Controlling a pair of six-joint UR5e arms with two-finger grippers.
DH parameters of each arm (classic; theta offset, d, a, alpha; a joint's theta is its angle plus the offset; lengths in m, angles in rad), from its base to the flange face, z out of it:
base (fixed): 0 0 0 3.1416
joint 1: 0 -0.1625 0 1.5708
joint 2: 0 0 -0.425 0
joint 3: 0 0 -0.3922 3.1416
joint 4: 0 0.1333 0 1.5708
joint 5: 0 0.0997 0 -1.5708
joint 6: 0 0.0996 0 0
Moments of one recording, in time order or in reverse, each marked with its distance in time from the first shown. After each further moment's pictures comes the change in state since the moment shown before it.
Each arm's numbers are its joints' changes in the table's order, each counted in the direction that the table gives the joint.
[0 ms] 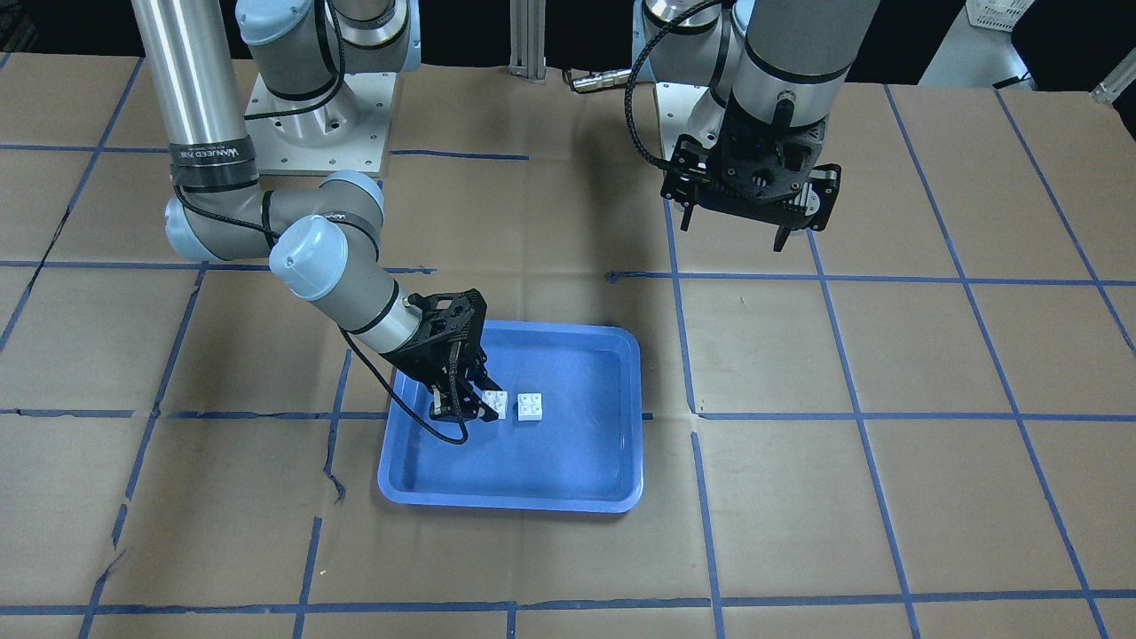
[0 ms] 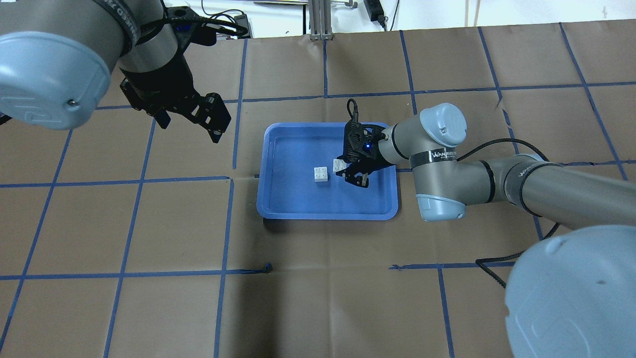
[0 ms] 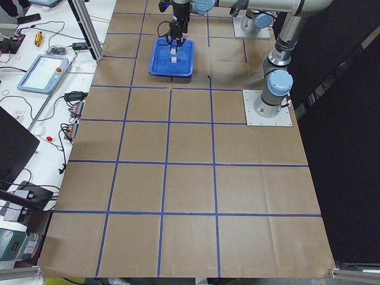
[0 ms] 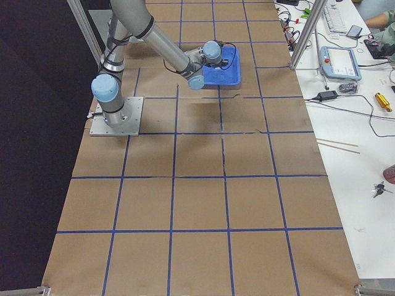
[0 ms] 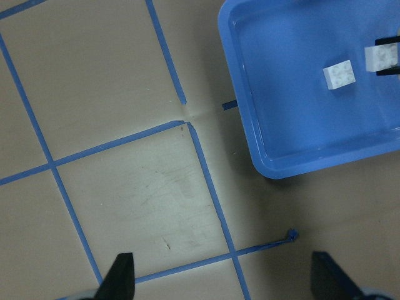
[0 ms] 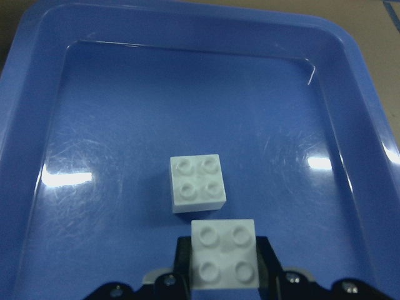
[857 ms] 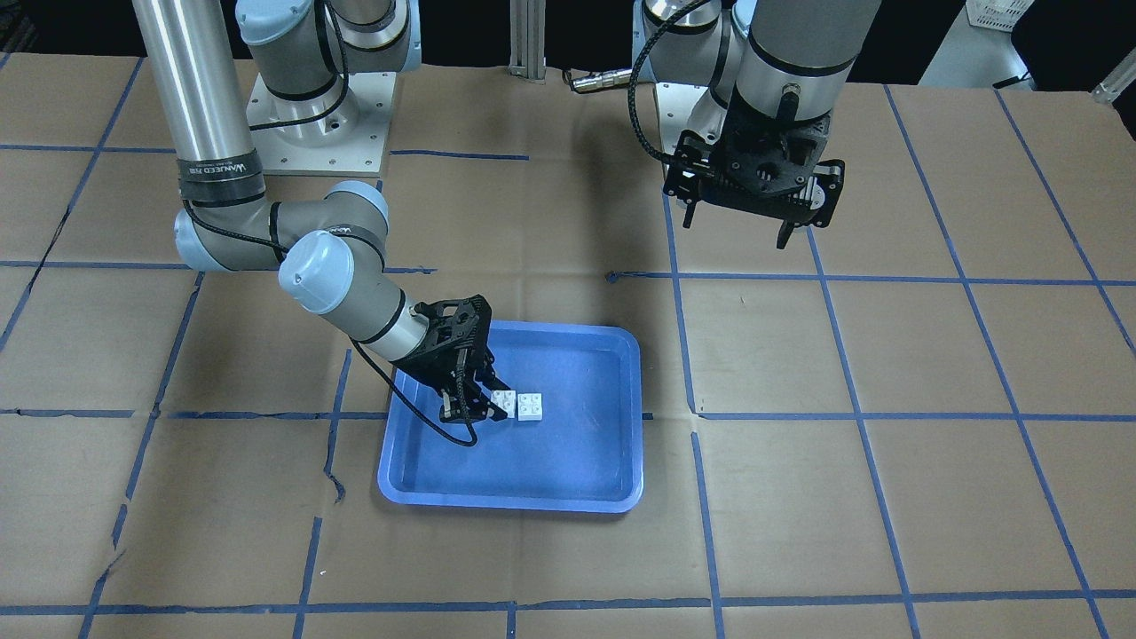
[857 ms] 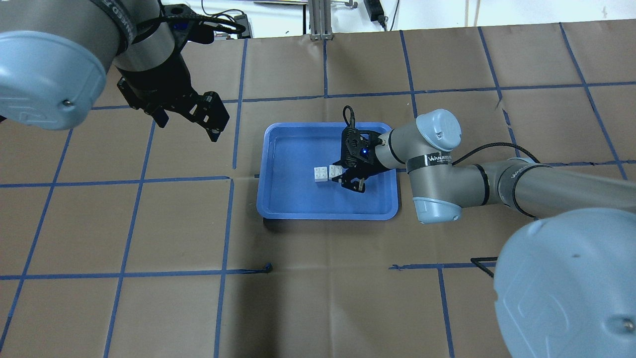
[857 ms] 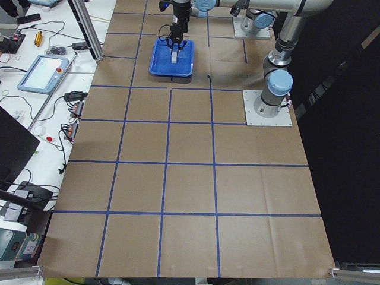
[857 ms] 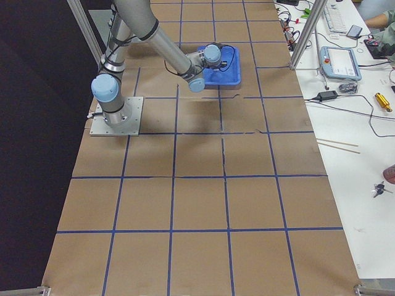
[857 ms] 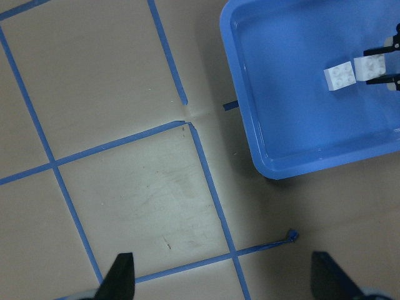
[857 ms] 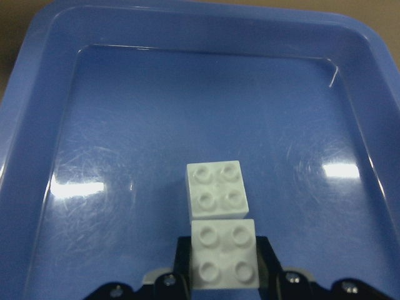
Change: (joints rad) left arm -0.003 -0.005 -0.001 0.000 -0.001 0.002; right arm -0.005 -0.032 0.000 -0.005 0.036 0.023
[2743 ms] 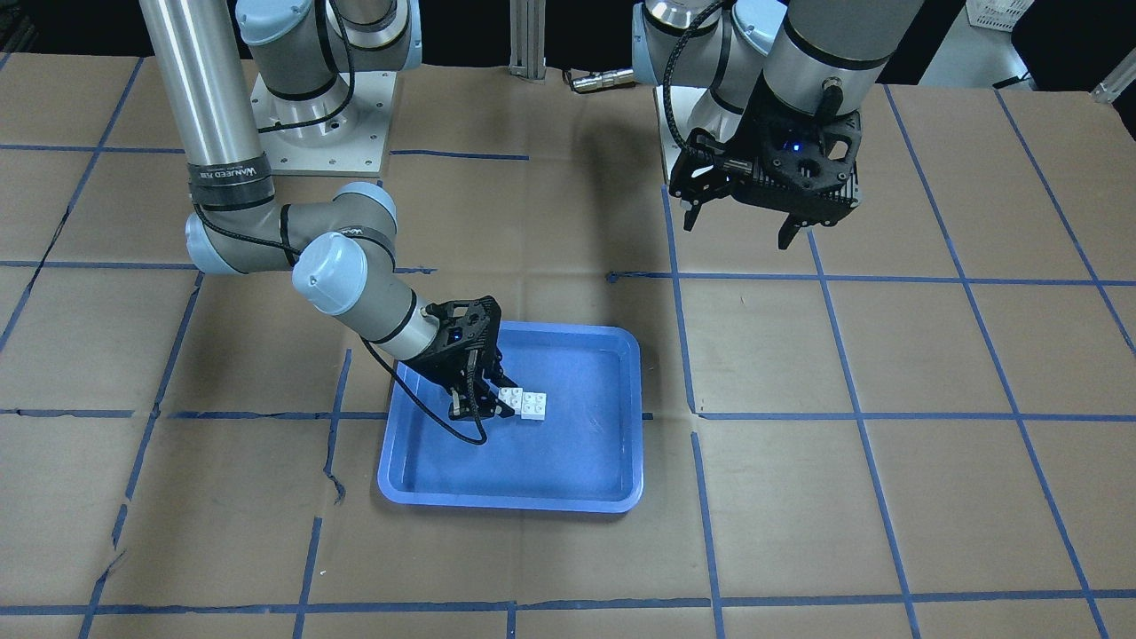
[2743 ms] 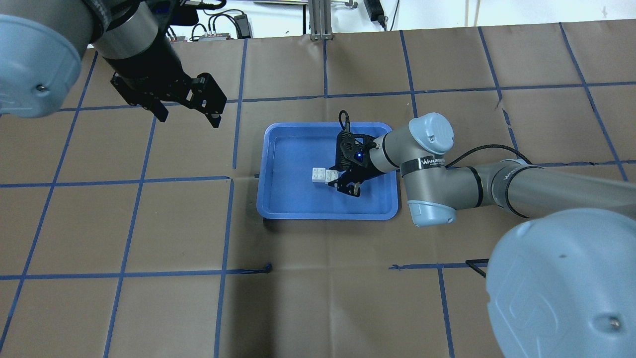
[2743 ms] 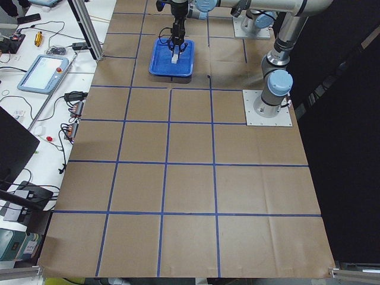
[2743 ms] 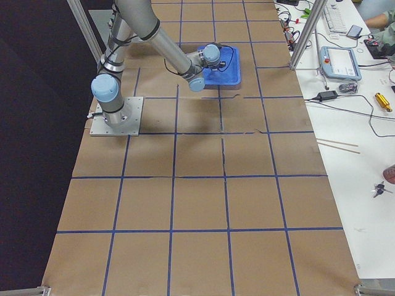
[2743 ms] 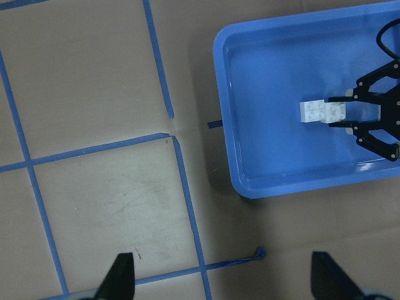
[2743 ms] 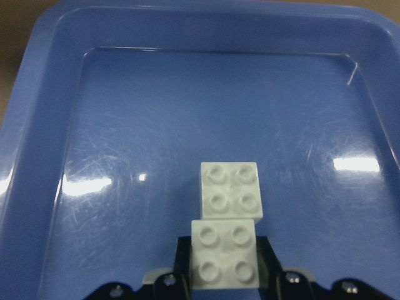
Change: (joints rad) left arm -0.047 -0.002 -0.022 -0.001 -0.101 -0.061; right arm -0.022 -0.013 0.002 -0.001 -0.010 0.023
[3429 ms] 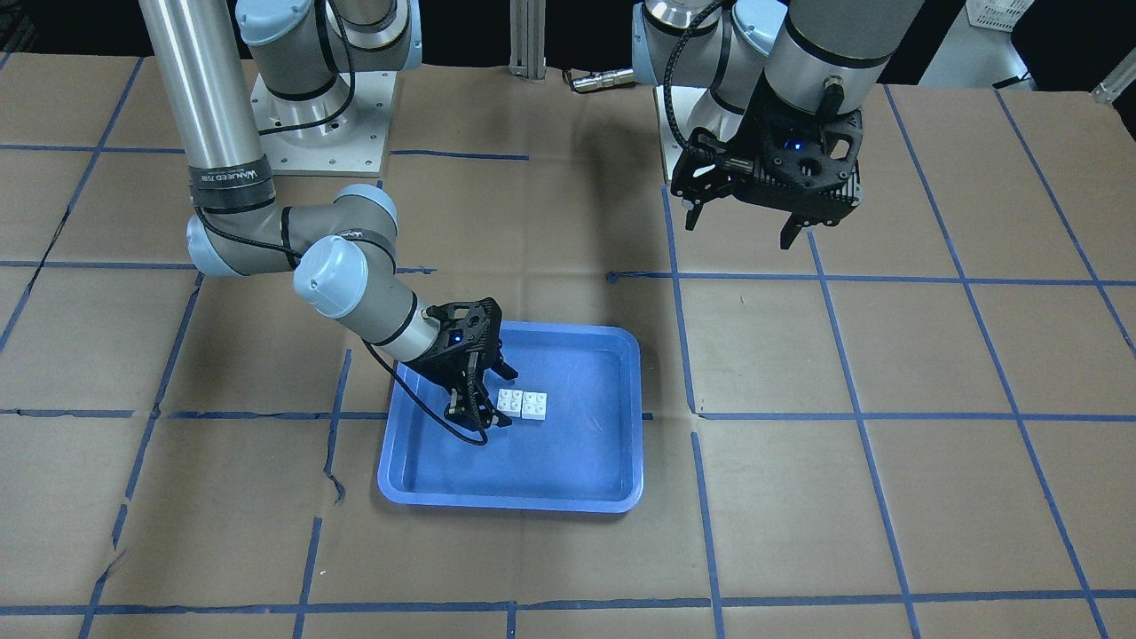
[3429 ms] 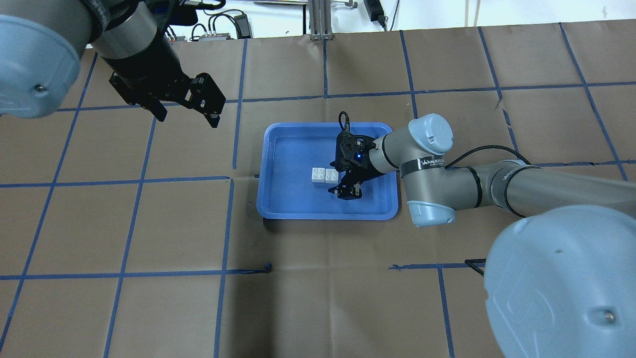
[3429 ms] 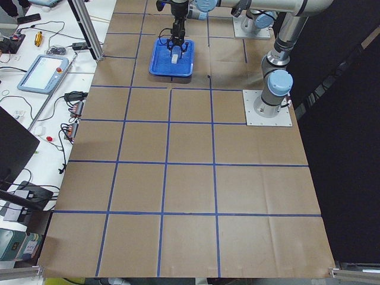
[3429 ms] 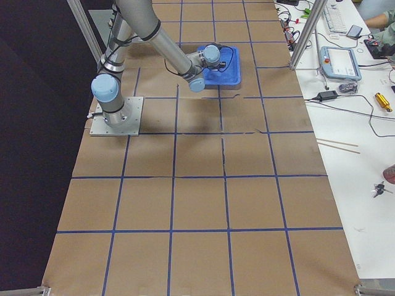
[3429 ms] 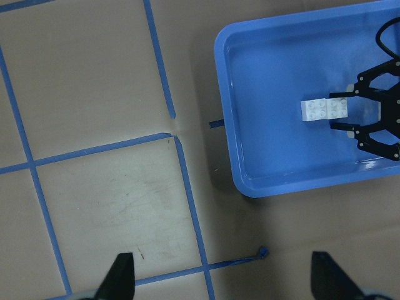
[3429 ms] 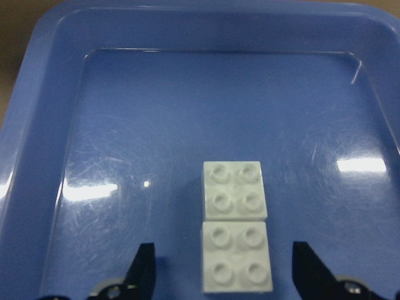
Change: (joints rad) left arm 0.000 -0.001 -0.001 0.001 0.004 0.006; right arm 0.000 -0.006 0.002 0.000 0.009 0.008
